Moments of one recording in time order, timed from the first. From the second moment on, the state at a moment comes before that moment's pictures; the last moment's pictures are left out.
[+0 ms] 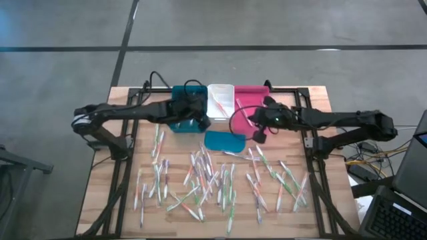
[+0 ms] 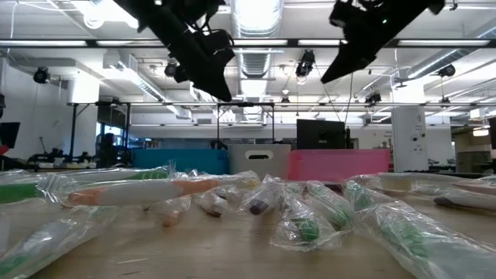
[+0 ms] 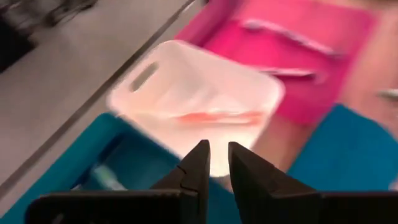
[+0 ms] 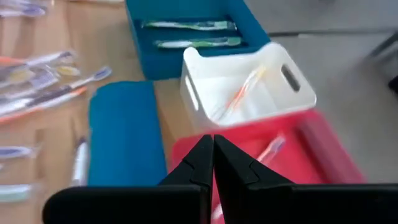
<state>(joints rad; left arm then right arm) 0.23 1.46 1.08 -0.27 -0.38 -0.10 -0.14 1.11 0.84 -0.39 0.29 -0.01</state>
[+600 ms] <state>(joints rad) 0.24 1.21 0.63 0.51 0.03 0.24 0.17 1.10 0.84 -0.67 0.31 0.45</state>
